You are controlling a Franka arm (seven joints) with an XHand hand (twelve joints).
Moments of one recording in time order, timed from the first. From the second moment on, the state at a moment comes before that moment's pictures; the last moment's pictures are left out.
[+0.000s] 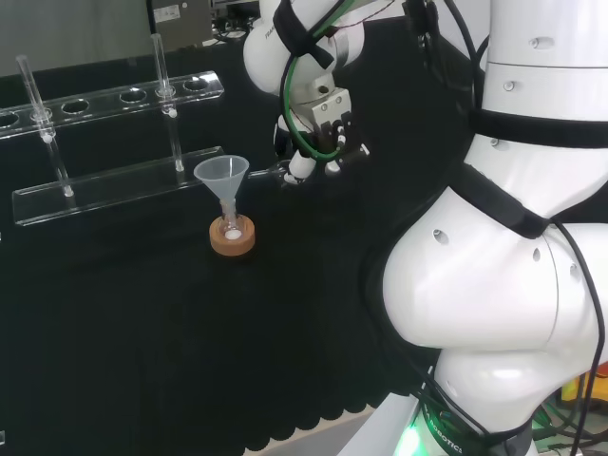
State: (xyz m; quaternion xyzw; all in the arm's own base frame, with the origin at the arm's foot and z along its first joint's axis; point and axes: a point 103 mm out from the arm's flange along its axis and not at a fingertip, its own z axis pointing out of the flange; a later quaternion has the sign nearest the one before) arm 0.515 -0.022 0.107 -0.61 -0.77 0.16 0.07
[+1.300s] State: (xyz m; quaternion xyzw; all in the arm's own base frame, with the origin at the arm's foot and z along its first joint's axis) arm 0.523 -0.020 0.072 -0.61 -0.77 0.17 0.07
